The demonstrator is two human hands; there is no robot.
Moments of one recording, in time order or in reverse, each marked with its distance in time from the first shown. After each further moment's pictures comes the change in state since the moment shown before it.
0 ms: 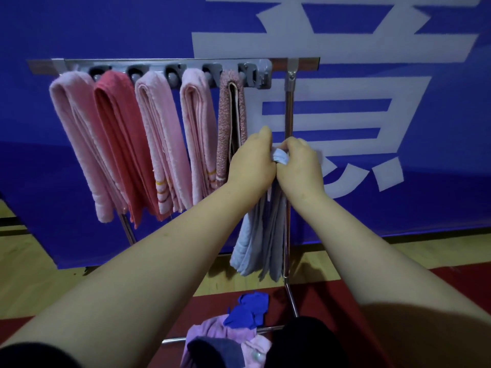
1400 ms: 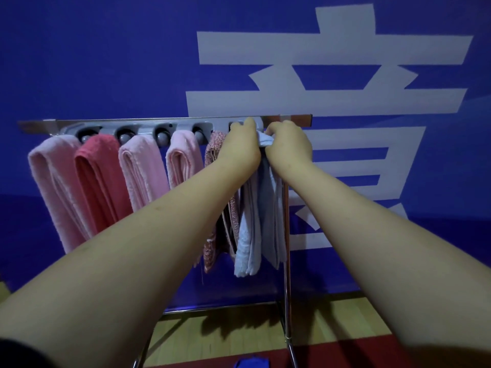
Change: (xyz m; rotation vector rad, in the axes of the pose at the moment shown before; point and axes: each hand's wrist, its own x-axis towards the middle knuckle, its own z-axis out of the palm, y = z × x) left_hand 0.156 0.003 -0.027 0.270 -0.029 -0.101; right_hand 0.169 -0.026 -0.008 -0.269 0.036 -0.115
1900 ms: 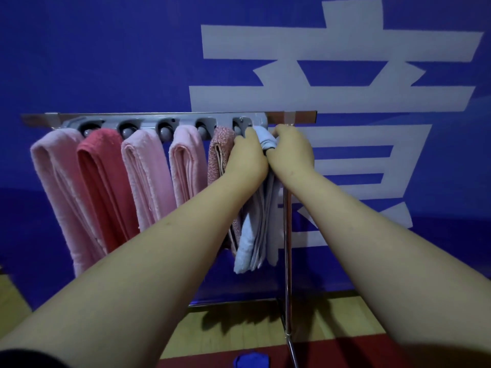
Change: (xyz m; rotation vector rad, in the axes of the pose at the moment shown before) left_hand -0.011 -0.011 0.033 -0.194 0.042 -0.093; right_hand -0.013 0.002 0.012 0.076 -0.024 0.040
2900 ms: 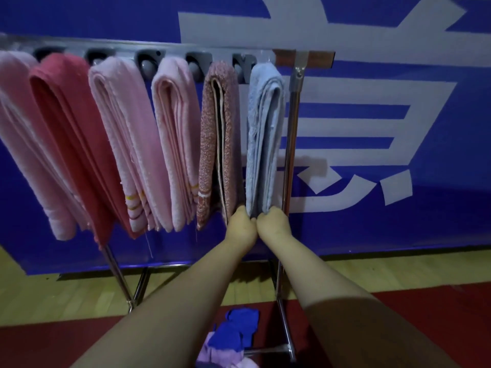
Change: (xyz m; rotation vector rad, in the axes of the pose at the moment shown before) left_hand -0.151 -0.138 0.150 -0.321 -0.325 -0.484; right_hand -0.158 0.075 0.129 0.321 -0.483 0.693
